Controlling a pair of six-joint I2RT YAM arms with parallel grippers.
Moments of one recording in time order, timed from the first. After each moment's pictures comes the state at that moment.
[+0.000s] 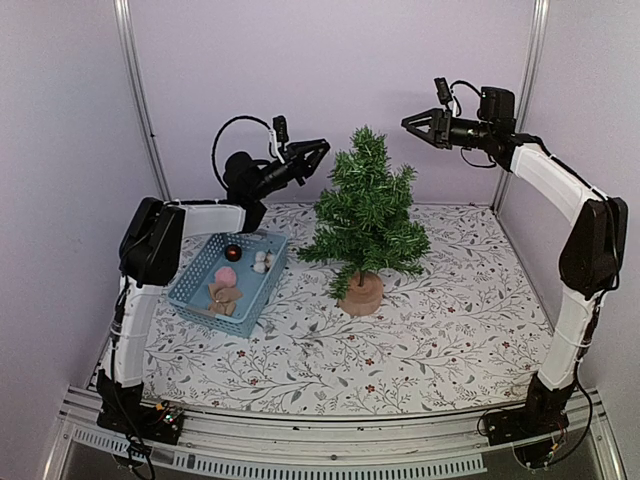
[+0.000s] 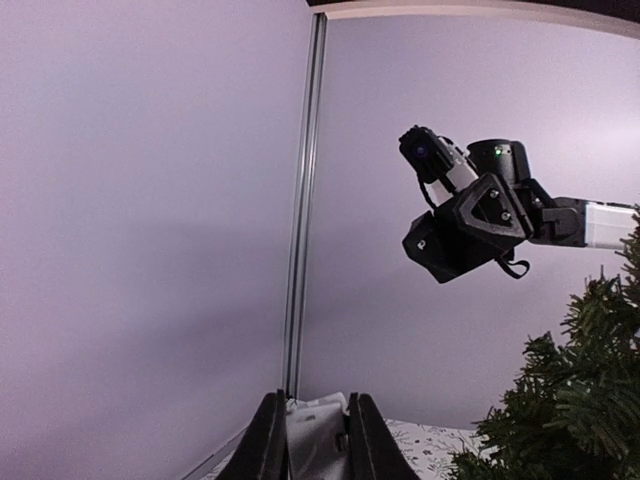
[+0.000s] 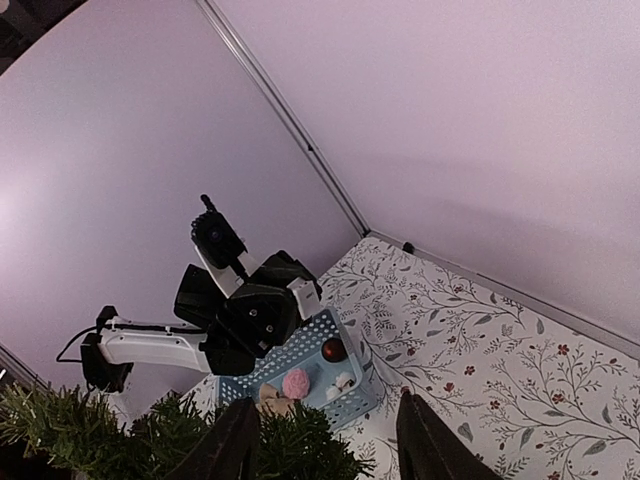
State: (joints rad) left arm -0.47 2.37 1.82 1.11 0.62 -0.43; right arm 0.21 1.90 1.89 -0.13 -0.90 0.42
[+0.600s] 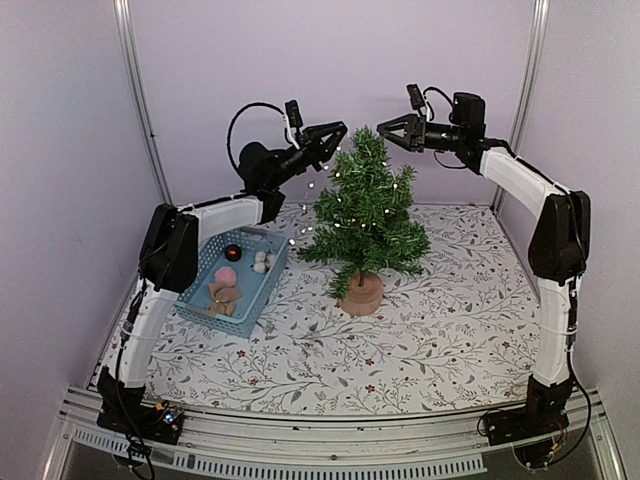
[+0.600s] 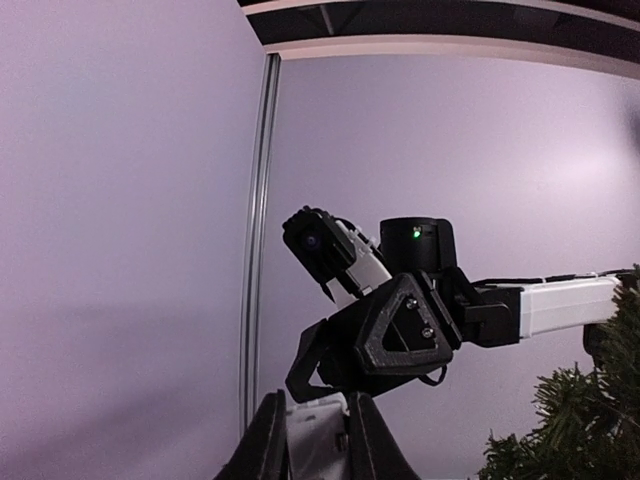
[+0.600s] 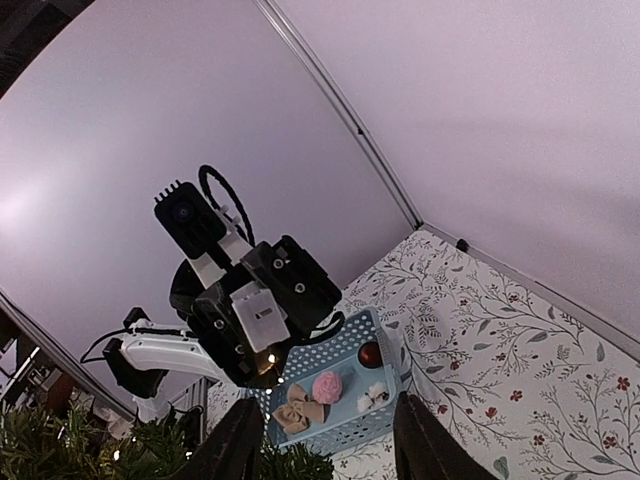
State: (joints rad) left arm -0.54 2.51 2.16 1.09 0.62 -0.53; right arm 0.27 2.14 2.09 0.00 -1.02 0.52
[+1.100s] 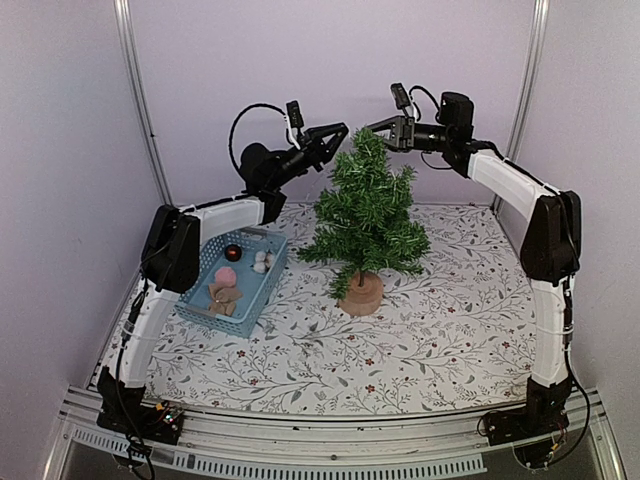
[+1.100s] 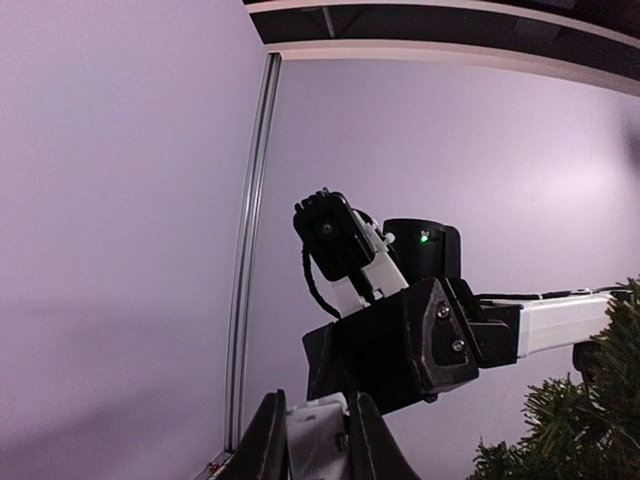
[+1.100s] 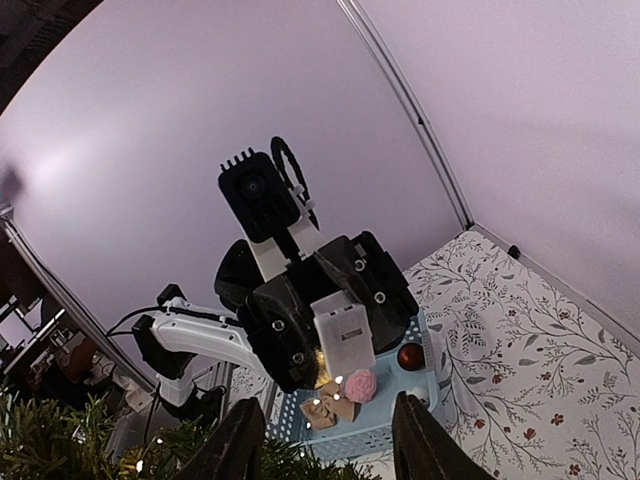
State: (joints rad) left arm -0.54 2.53 2.17 1.09 0.62 -0.59; right arm 0.33 2.18 2.12 0.09 -1.11 0.55
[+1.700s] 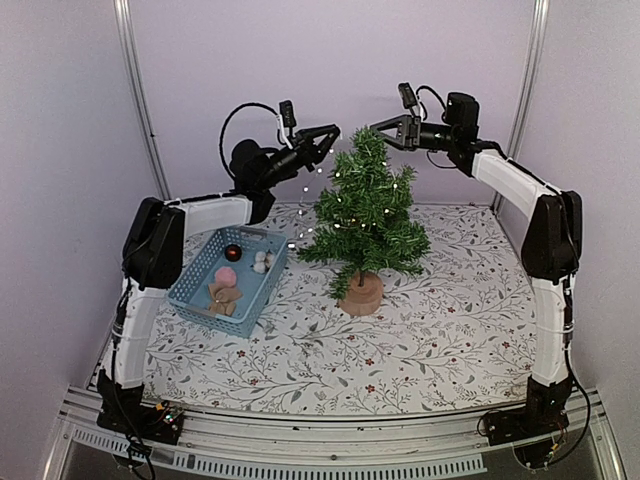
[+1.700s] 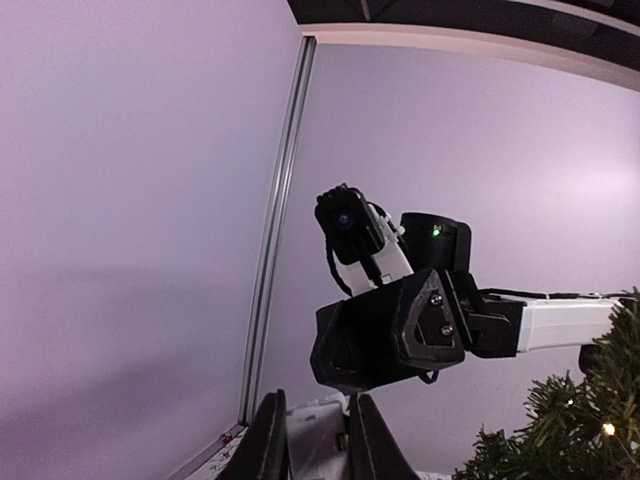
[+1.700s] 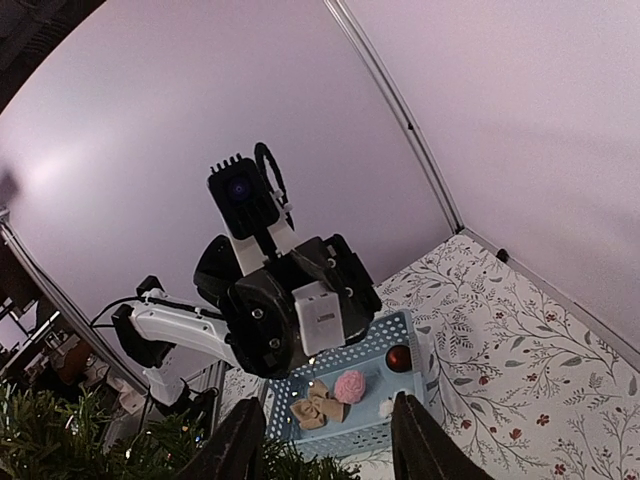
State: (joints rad) left arm -0.53 2.42 2.01 1.05 0.59 -0.56; right arm 0.30 2.20 2.14 0.10 -1.11 0.55
